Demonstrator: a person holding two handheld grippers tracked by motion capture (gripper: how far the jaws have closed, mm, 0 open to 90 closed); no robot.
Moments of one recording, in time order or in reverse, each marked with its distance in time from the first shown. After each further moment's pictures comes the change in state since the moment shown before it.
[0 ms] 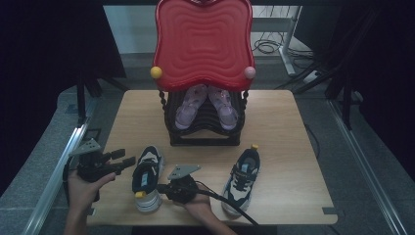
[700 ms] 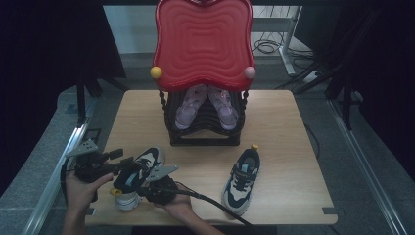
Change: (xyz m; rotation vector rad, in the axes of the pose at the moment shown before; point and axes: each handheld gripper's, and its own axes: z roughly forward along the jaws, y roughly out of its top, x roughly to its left) left arm 0.003 -0.001 -0.005 -0.017 -0.001 0.015; right arm 0.023 0.018 0.048 0.006 0.069 -0.039
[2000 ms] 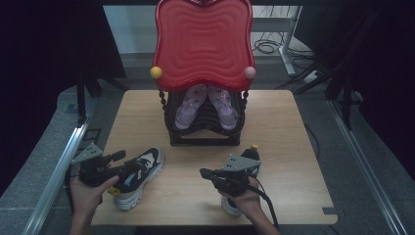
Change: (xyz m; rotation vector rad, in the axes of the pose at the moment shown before) left arm -0.019 -0.006 0.005 -0.027 0.061 0.038; right arm -0.037 -0.019 -0.197 -0.138 -0.234 -0.019
